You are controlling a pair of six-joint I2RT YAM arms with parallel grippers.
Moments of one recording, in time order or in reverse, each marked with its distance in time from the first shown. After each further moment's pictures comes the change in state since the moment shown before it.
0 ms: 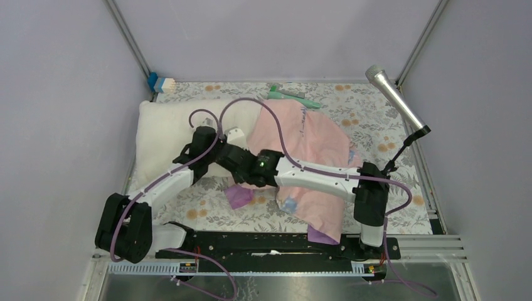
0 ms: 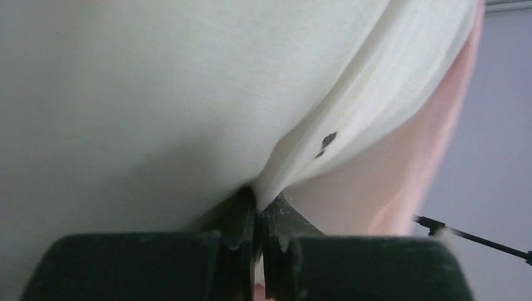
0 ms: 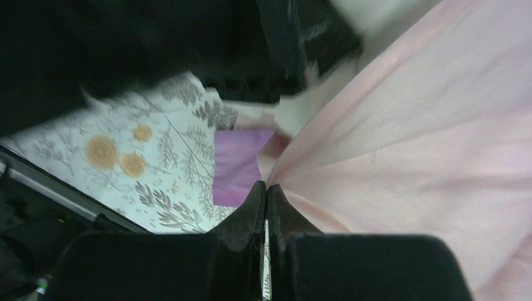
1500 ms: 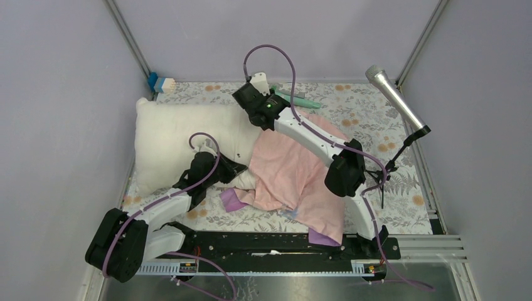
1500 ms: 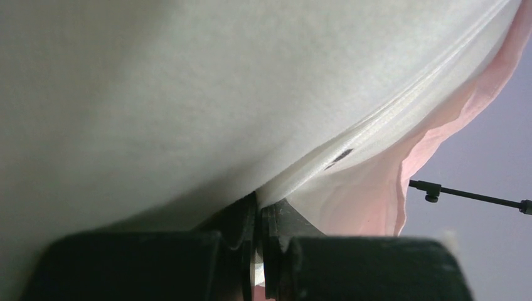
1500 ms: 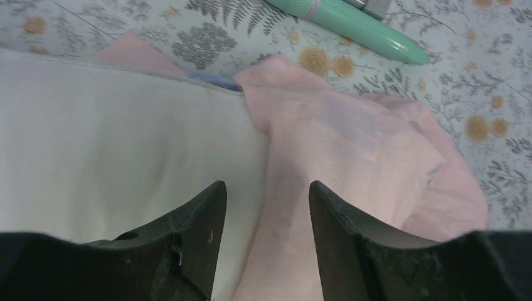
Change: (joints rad) left arm -0.068 -0.153 -0.307 0.234 0.018 -0.088; right arm -0.368 0.319 0.469 -0.107 0.206 -0.162
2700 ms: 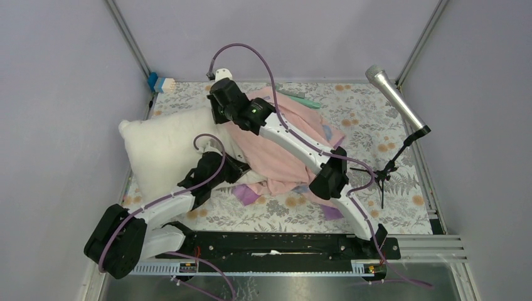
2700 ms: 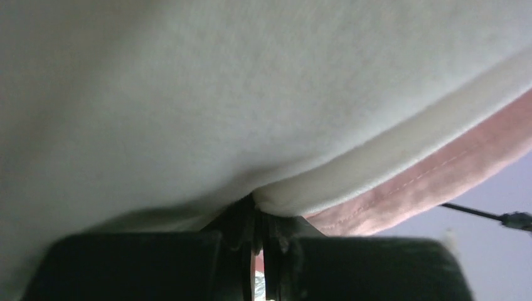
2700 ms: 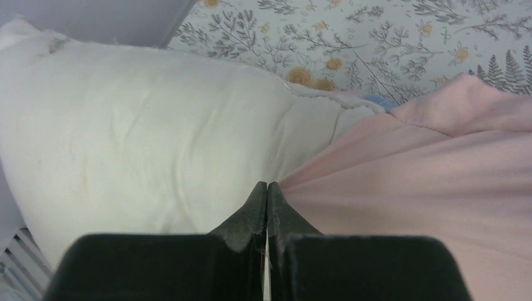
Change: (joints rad) left arm -0.102 0.021 0.036 -0.017 -0.091 -0.078; right arm 0.113 0.166 0.346 0.146 -0.450 -0.029
